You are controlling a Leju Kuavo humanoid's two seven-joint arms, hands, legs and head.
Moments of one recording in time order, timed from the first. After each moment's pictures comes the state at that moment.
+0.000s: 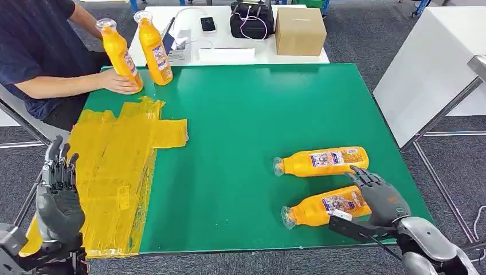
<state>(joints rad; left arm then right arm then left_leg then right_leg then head) 0.25 -0.08 0.04 -2.06 -0.02 0.01 -0.26 0.06 -0.61 0.26 -1.69 0.81 0.22 0.06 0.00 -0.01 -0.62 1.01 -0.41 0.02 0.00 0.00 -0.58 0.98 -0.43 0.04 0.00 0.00</state>
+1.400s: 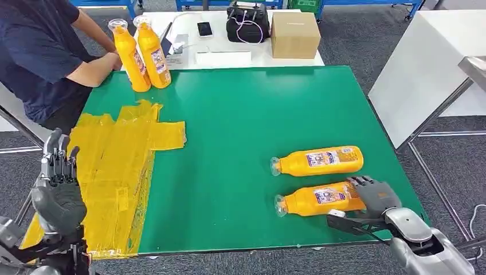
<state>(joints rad) 0.20 -0.04 0.01 -2.03 0.04 0.04 -0.26 -0.16 -0.58 0.48 -1.26 0.99 0.17 0.02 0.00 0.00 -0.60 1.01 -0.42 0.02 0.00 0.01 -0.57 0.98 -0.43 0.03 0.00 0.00</state>
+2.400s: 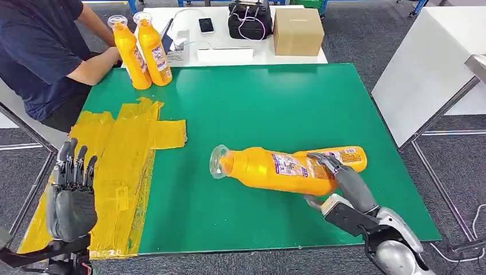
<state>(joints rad) 0.24 -0.03 -0.01 -2.02 0.29 -0.07 -0.23 0.00 -0.38 0.29 -1.80 0.31 0.15 -0.15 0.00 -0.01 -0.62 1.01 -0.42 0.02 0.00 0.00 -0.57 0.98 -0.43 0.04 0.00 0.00</state>
